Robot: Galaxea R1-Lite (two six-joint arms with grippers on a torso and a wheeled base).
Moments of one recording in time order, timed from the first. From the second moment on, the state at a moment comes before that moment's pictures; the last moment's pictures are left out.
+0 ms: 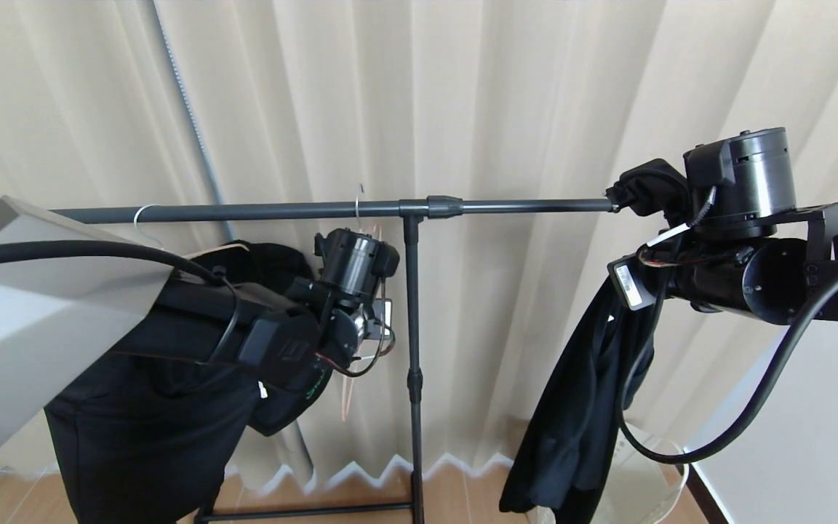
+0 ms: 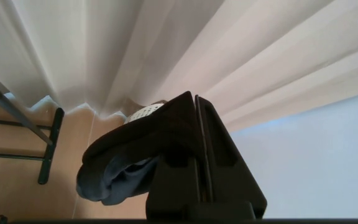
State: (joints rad) left arm -0.60 2.07 -1.27 -0.17 0.54 -0.27; right arm 0.46 1.69 -1.17 0.02 -0.54 -0.12
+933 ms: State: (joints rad) left arm -0.61 1.70 -0.86 -0.26 0.47 -0.13; right arm 0.46 1.69 -1.17 0.02 -0.54 -0.12
